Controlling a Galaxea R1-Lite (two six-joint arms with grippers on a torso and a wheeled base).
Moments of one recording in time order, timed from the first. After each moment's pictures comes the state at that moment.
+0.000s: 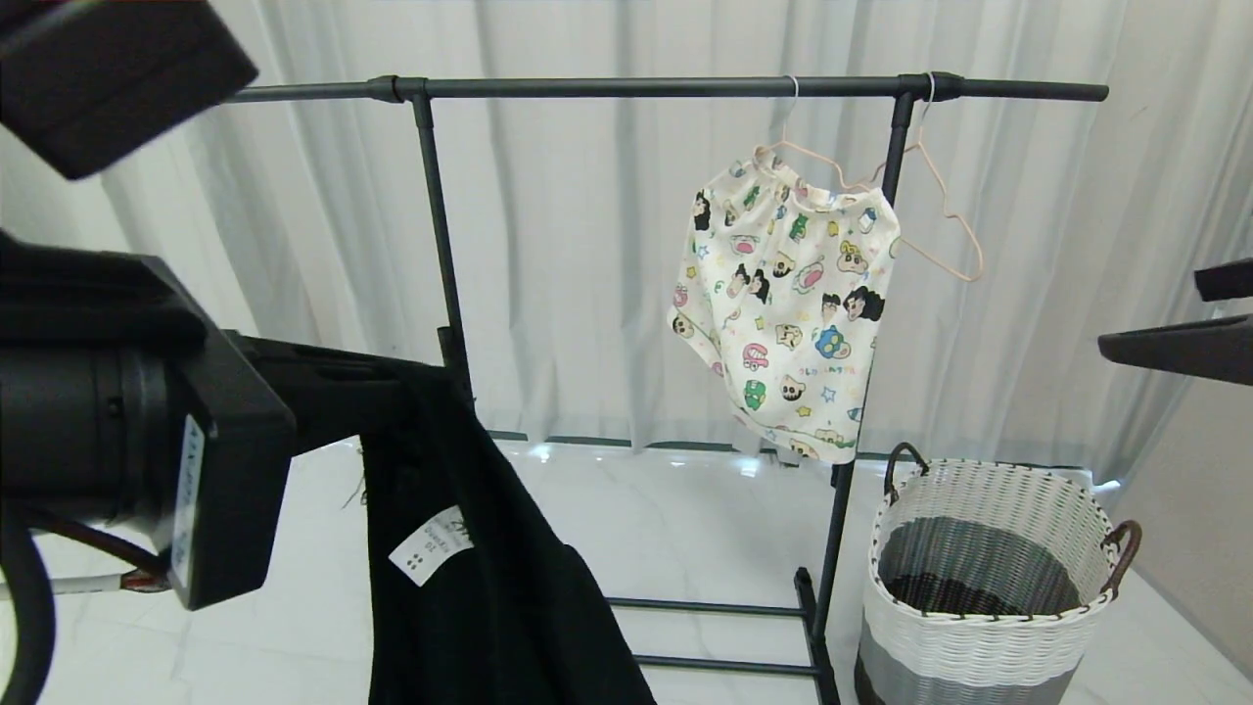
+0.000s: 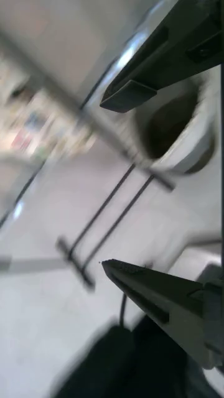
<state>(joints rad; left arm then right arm) -0.90 1.25 -1.31 0.55 0.28 0.07 0.61 1.22 -1.48 0.71 -0.14 -0.05</state>
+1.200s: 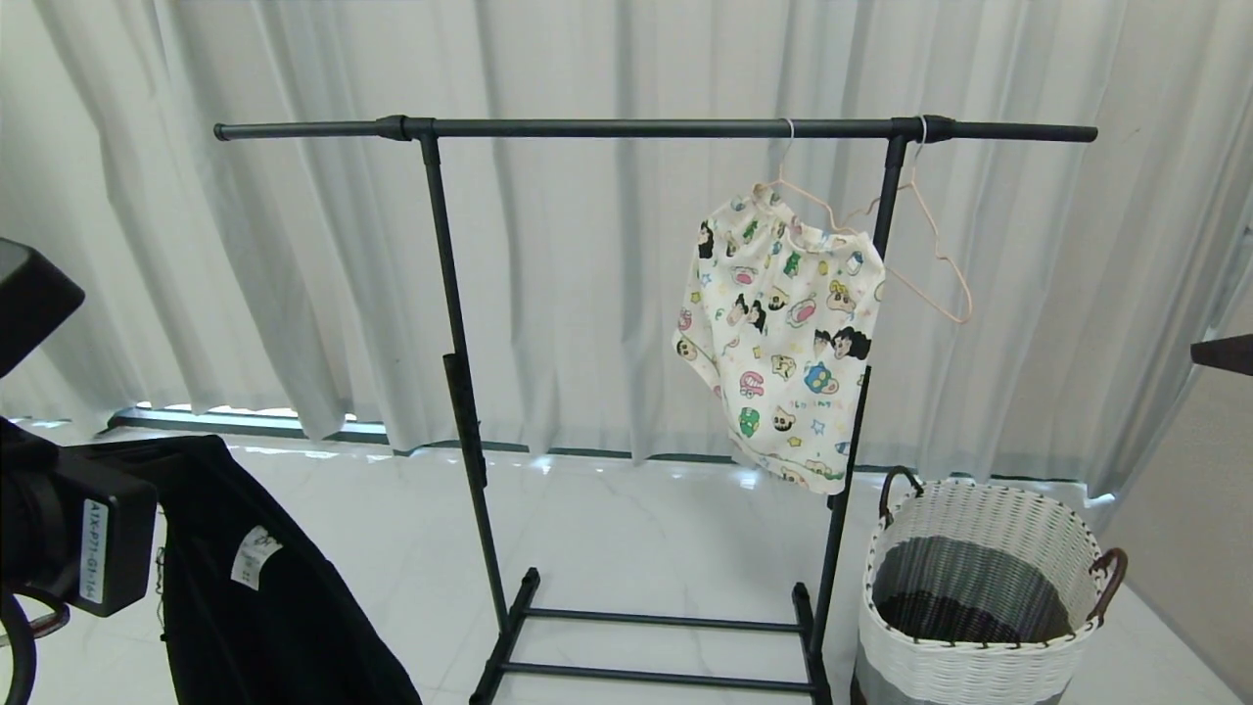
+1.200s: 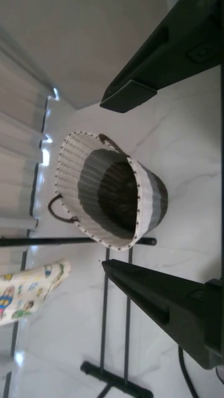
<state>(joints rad) -0.49 1.03 -0.91 0.36 0.37 0.11 0.26 1.19 -1.29 0.57 -0.28 0.04</state>
